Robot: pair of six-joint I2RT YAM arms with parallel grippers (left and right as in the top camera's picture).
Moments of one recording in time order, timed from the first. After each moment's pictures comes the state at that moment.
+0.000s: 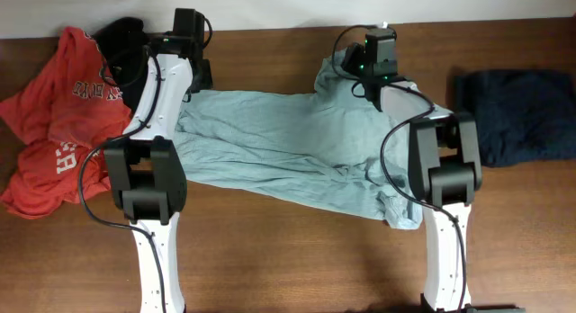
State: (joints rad) left arm -0.10 2.43 2.22 -1.01 -0.28 -0.21; right arm 0.12 2.47 1.78 0.07 0.01 0.55
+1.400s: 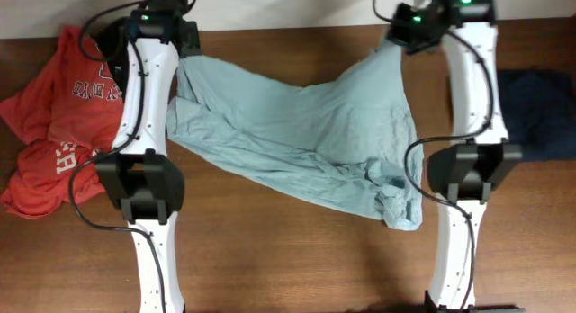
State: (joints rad) left arm -0.09 2.43 2.55 -1.12 -0.28 -0.15; right arm -0.04 2.49 2.76 -1.34 -0.29 0.32
